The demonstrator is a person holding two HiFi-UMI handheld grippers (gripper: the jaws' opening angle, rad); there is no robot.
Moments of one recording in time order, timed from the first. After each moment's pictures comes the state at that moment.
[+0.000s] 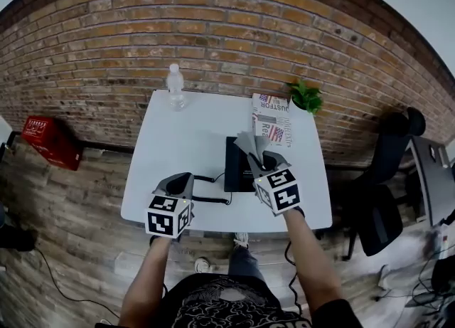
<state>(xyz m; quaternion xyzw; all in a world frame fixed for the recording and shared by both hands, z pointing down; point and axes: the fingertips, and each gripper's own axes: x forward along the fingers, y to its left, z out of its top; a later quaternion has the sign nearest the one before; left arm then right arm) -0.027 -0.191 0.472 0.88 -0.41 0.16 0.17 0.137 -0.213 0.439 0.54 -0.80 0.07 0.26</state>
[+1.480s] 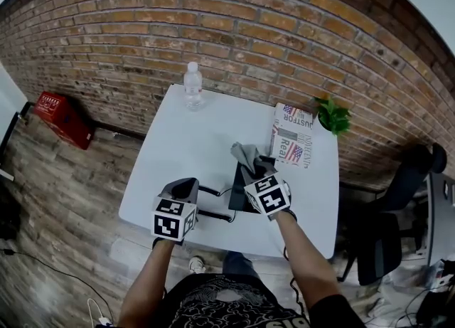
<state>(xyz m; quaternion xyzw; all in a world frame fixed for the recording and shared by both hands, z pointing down) -0.023 -0.237 0.514 0.84 -0.46 0.19 0.21 0.116 -0.290 0.540 0.43 -0.83 0.09 0.34</state>
